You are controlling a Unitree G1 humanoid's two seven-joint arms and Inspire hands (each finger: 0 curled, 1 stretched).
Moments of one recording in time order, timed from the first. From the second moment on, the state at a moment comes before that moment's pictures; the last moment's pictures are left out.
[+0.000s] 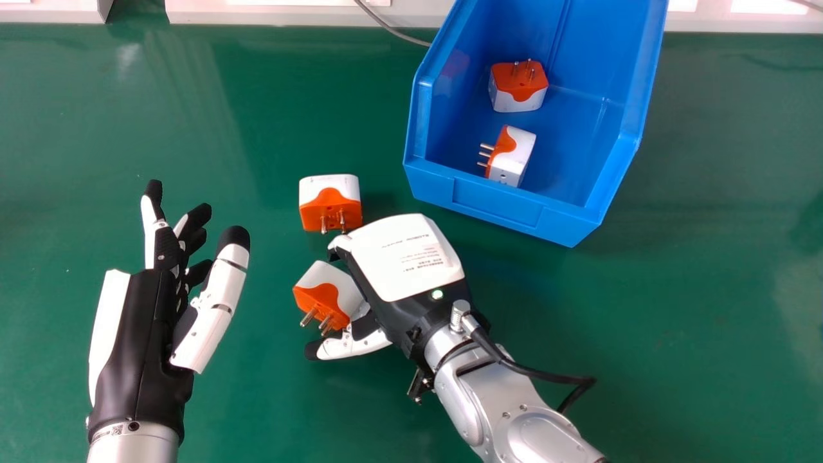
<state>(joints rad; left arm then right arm) 0.46 0.09 0.08 -0.57 0.16 0.16 -0.01 -0.44 0.03 0.76 0.54 -1.07 0.27 -0.17</state>
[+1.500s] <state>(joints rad) 0.46 0.08 0.06 -0.60 0.16 0.18 -0.01 -0.45 0.07 0.75 0.48 -0.91 0.29 -0.12</state>
